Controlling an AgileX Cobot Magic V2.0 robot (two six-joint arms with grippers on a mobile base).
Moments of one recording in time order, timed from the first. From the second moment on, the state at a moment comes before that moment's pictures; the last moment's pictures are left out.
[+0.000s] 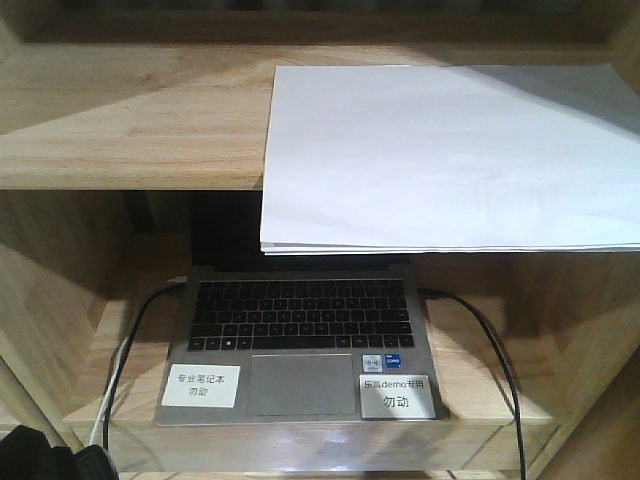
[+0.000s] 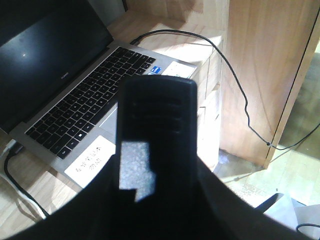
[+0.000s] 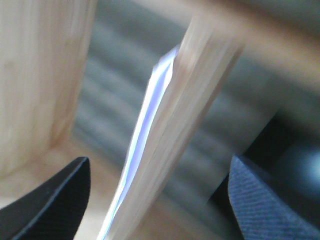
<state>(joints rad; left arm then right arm) -0.43 0.36 -0.58 -0.49 0.92 0.69 0.01 0.16 0.02 -0.50 -0.55 1.65</state>
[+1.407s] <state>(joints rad) -0.43 0.36 -0.58 -0.49 0.92 0.69 0.07 0.87 -0.28 -0.49 -0.87 1.72</state>
